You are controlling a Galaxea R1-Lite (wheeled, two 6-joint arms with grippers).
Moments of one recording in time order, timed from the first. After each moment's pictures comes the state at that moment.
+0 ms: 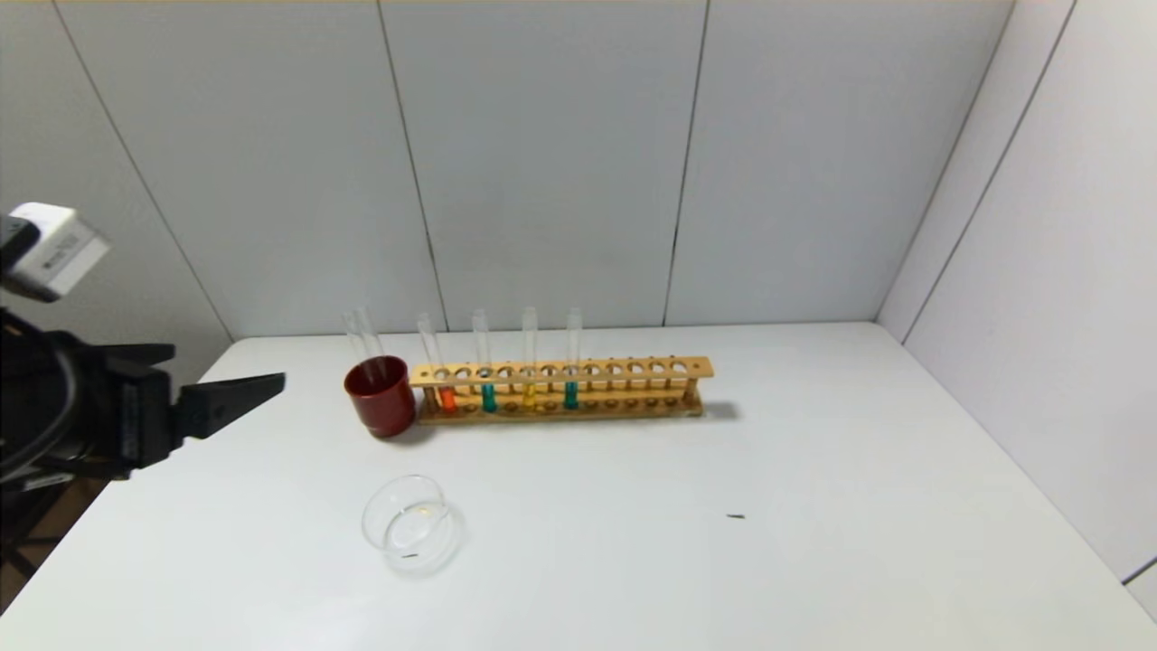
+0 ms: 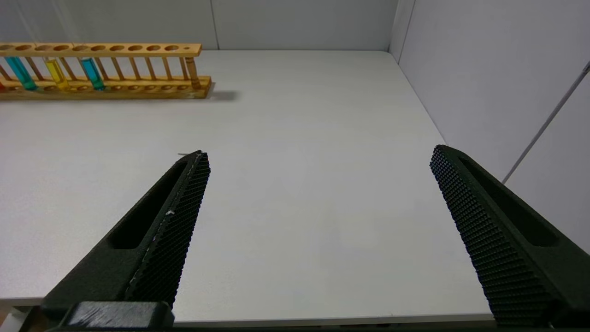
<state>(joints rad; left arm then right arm) -0.10 1.17 -0.77 -0.05 -0.13 0.08 0.00 0.00 0.00 0.00 0.00 0.00</state>
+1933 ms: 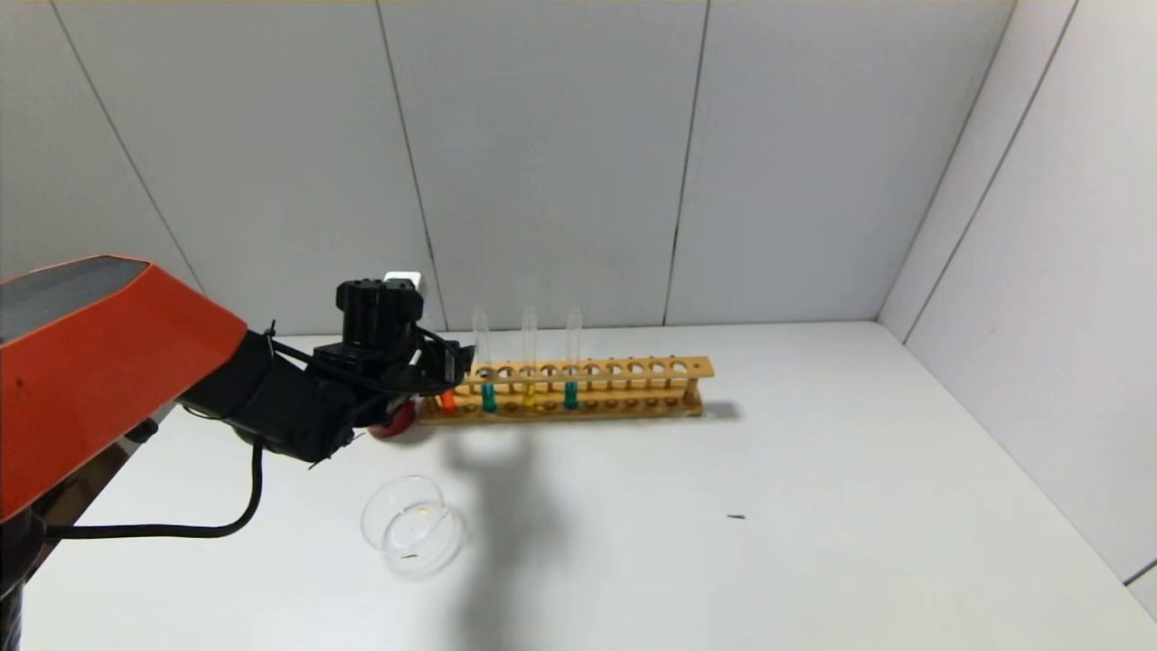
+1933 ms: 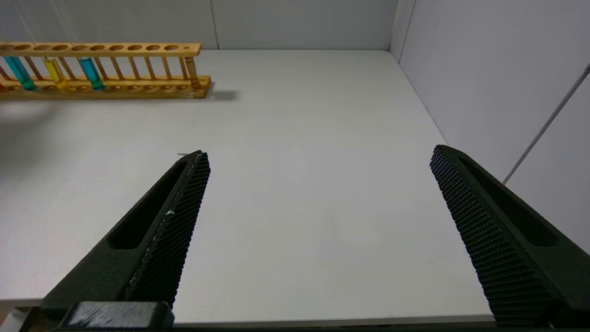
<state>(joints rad) -0.31 2.12 -1.05 -0.70 0.23 -0.13 0.00 0.00 0.00 0.00 0.01 0.00</state>
